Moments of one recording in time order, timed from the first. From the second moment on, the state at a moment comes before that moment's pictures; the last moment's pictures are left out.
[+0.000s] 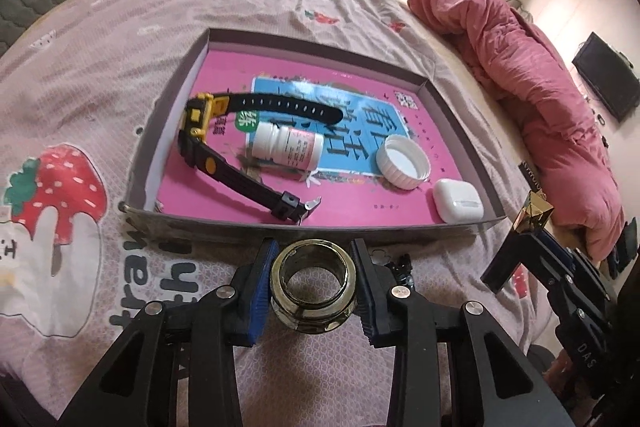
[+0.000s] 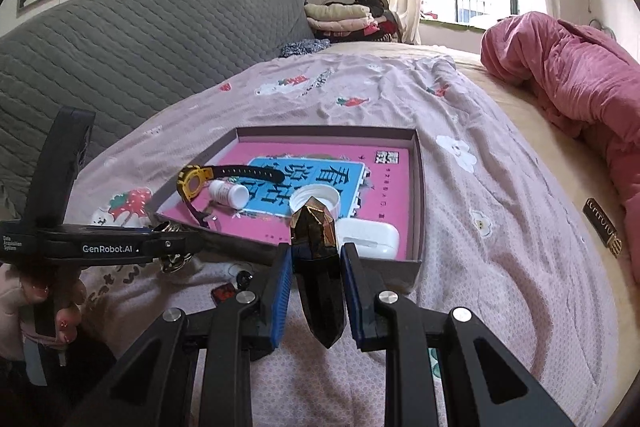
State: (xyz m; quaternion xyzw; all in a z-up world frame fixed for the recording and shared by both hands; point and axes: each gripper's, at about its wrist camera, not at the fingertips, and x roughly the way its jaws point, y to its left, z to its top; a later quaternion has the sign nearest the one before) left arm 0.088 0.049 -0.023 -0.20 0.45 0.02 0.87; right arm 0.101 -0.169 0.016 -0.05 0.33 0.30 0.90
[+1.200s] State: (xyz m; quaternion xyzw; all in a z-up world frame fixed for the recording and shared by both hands) left arm 0.060 0.050 0.031 -0.14 0.35 0.03 0.92; right arm 0.091 -0.176 0.047 0.00 0.29 0.27 0.92
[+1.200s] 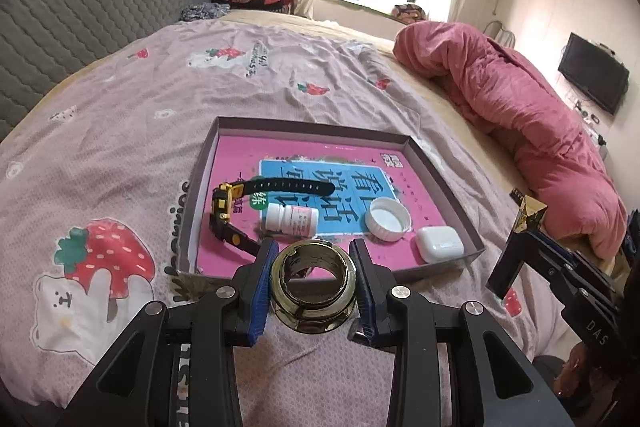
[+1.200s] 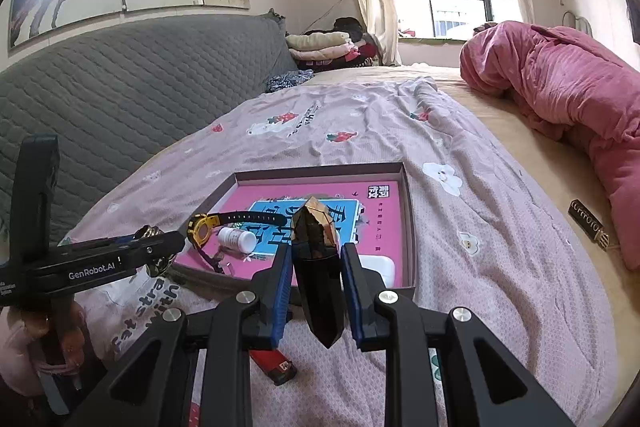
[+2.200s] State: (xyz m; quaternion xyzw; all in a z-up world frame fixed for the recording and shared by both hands) left arm 0.076 0.059 0.023 -0.16 0.34 0.03 0.93; right arm 0.117 -0.166 0.054 0.06 0.28 0.27 0.92
